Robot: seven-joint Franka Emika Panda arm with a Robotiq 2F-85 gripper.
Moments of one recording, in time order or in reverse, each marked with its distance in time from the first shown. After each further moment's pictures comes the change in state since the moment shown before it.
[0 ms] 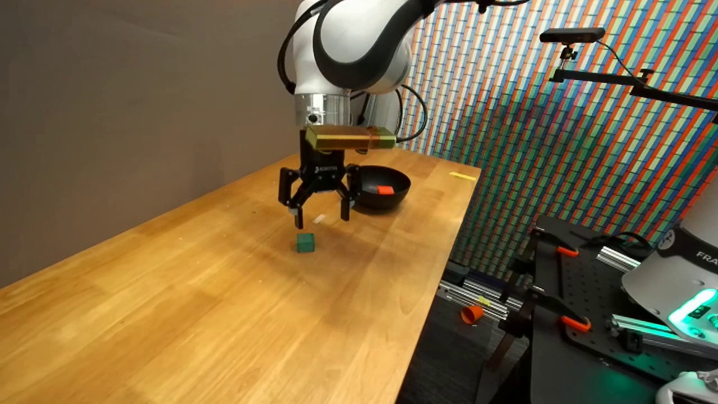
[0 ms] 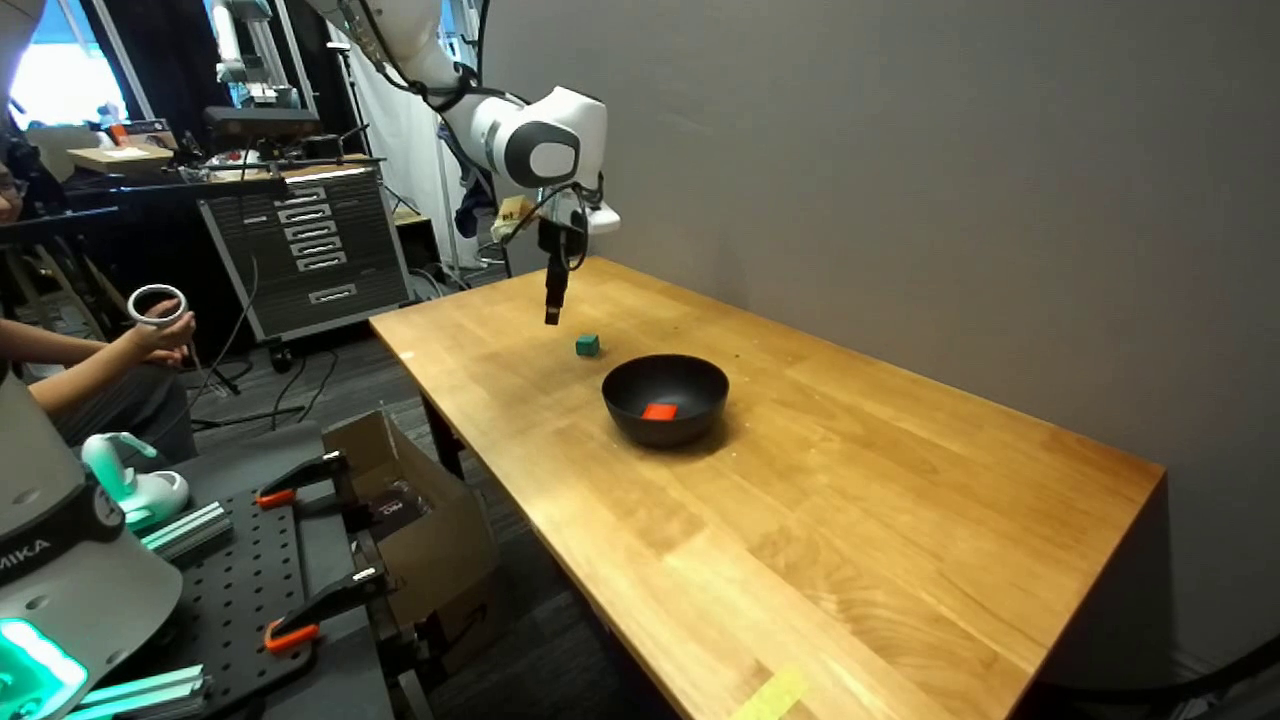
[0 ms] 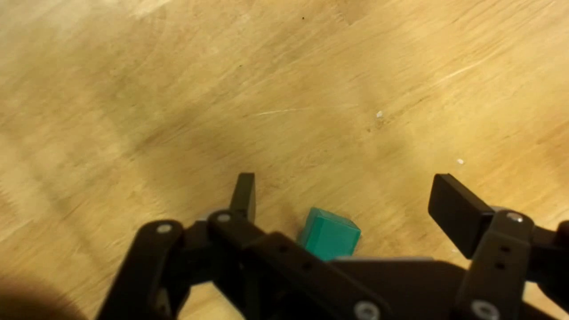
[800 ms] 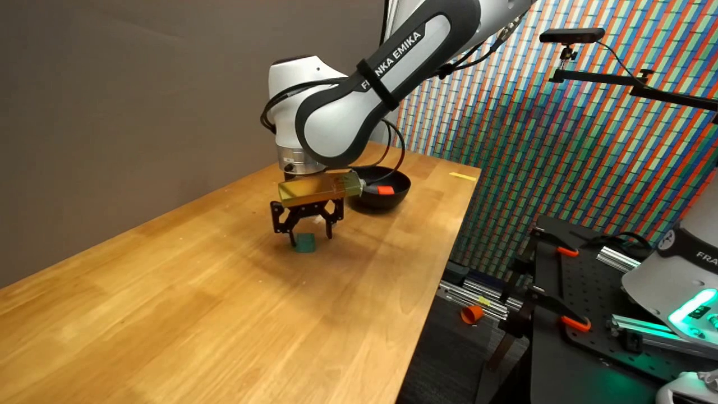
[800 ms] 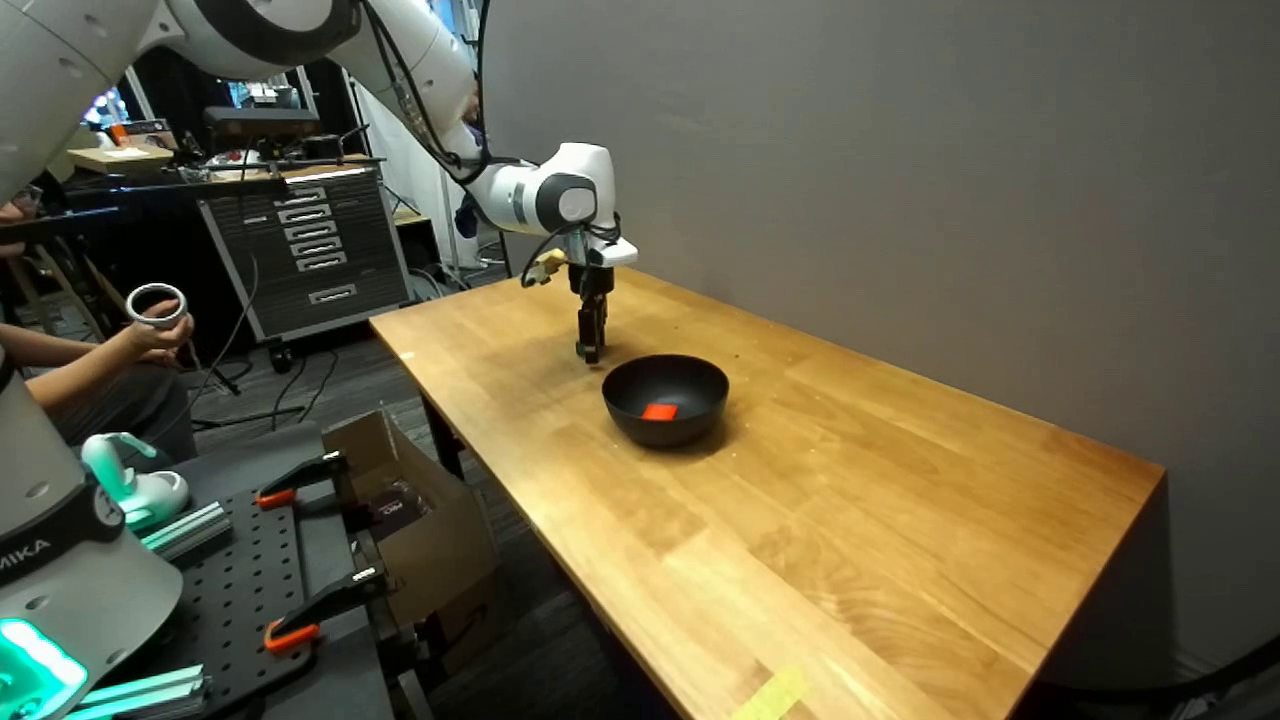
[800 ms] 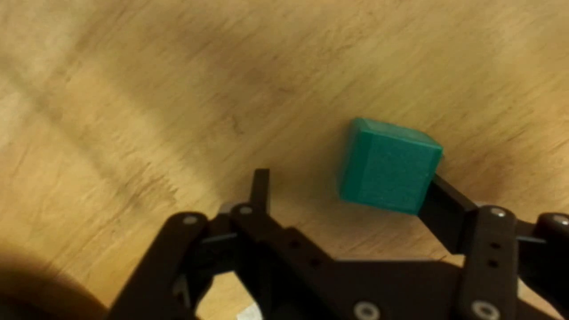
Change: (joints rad) arm 0.134 0.232 -0.160 0.194 -0.194 0.079 0.314
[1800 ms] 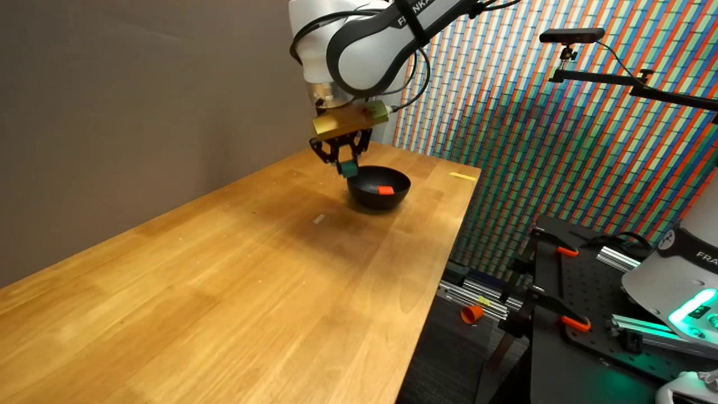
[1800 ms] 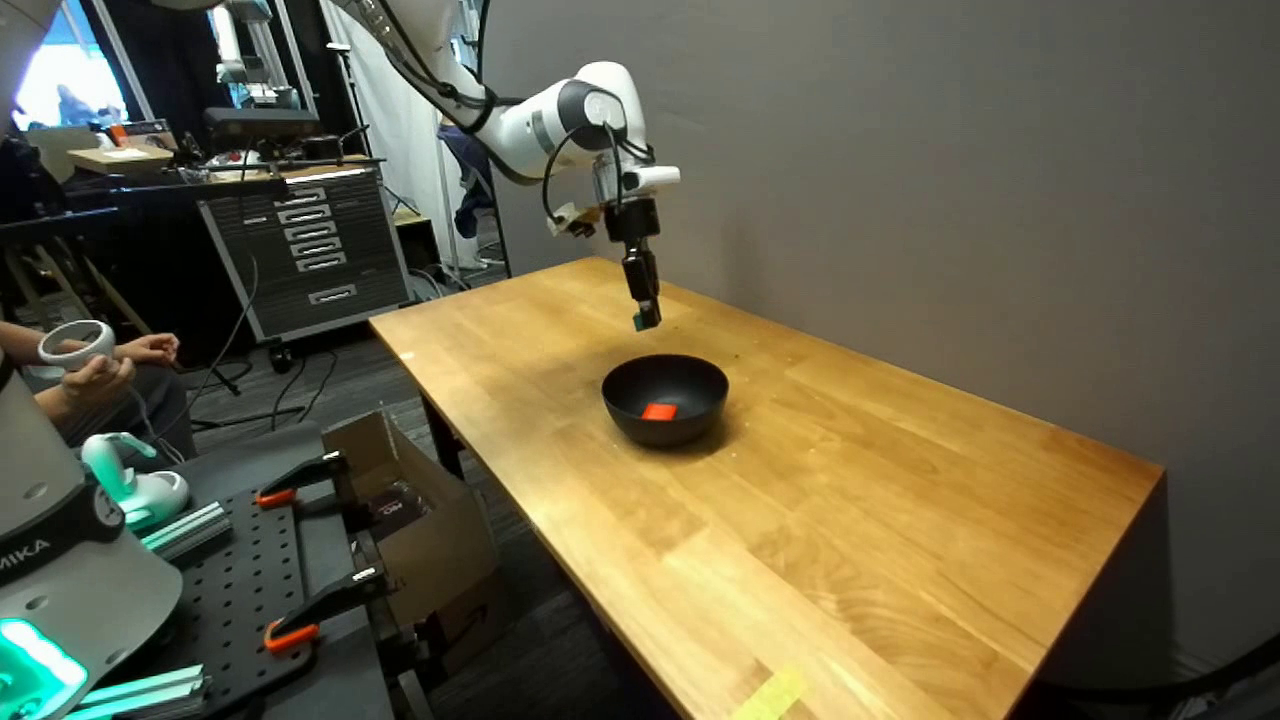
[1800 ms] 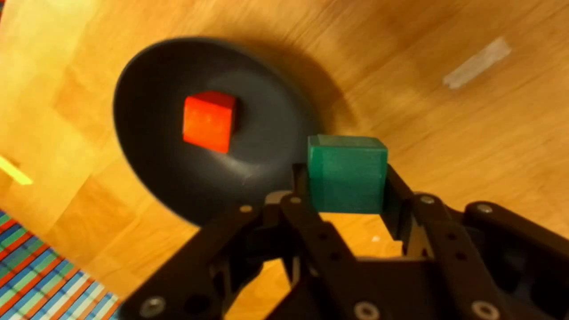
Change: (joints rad) arm -0.025 -0.210 -0.133 -0.074 -0.292 -0.195 0.082
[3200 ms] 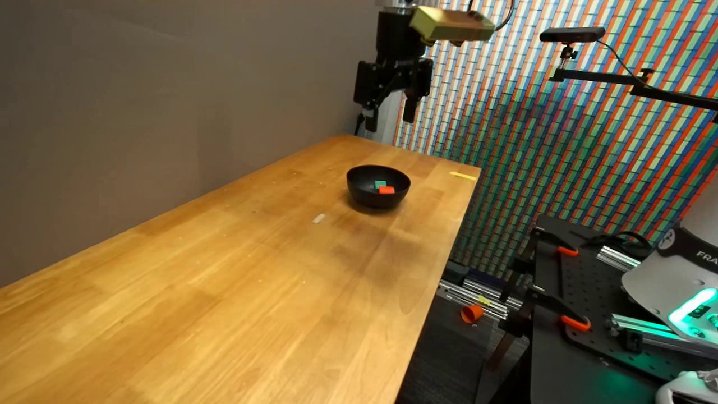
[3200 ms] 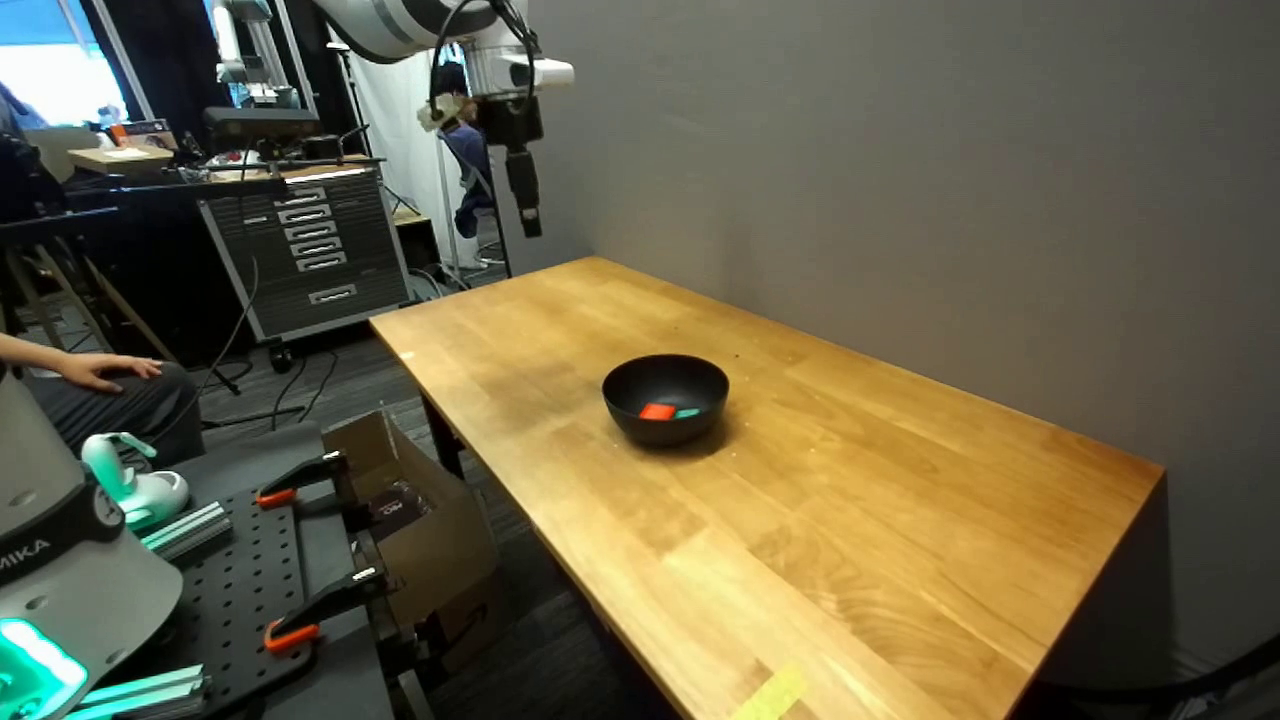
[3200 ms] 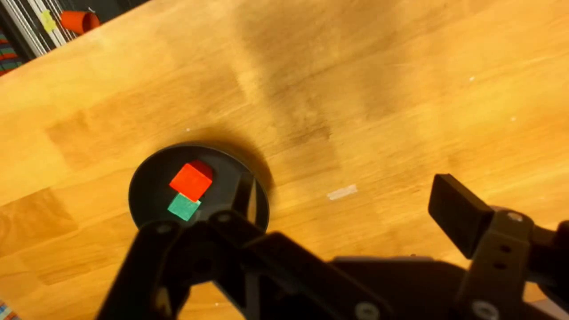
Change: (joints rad) arm -0.144 -0.603 0.272 -0.508 0.175 0.048 -0.394
